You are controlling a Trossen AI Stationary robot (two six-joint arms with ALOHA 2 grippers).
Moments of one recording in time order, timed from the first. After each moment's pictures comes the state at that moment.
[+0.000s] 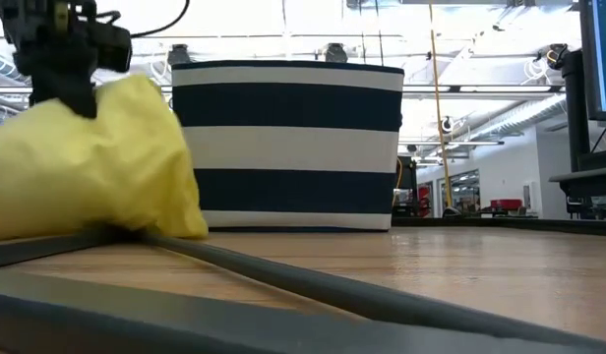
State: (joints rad) left arm -0.20 0.87 0.64 -0.74 -0.04 -0.88; right arm -0.22 1.32 1.78 -0.83 -0.21 -0.06
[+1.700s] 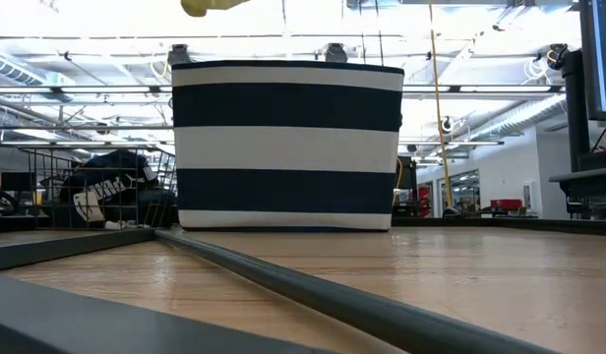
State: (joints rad) left arm -0.17 0.66 0.65 0.63 -0.28 -0.58; right arm -0.22 1.32 1.78 -0.80 -0.21 -0.07
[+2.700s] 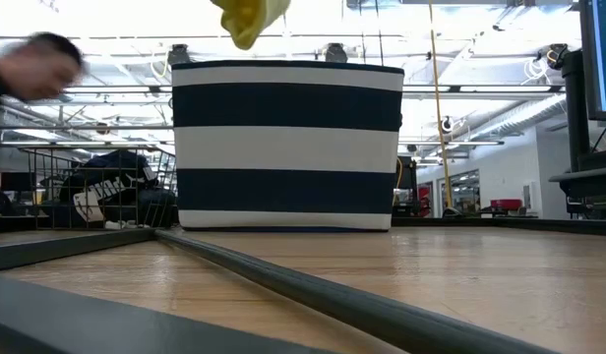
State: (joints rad) left arm 0.24 1.09 1.14 0.36 -0.16 0.08; right arm -0.22 1.32 1.78 -0.80 -0.21 -0.07
